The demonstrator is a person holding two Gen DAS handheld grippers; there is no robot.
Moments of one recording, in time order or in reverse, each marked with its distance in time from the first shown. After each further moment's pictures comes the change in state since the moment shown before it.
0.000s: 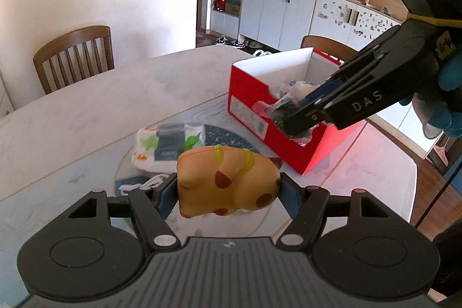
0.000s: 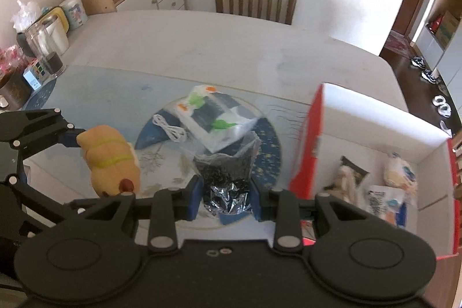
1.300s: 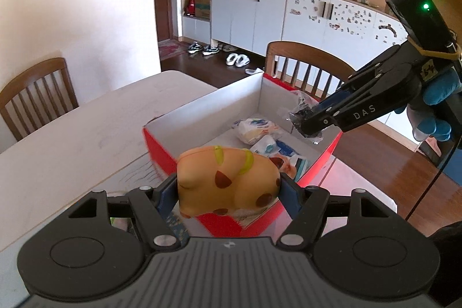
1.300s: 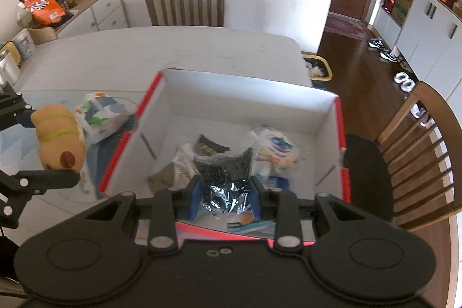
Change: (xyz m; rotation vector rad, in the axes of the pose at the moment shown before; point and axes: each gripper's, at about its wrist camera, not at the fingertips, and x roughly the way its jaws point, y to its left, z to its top) left arm 0.079 -0.116 0.100 0.106 0.006 -0.050; right arm -0.040 -0.189 -0.049 0.128 -0.027 -0.096
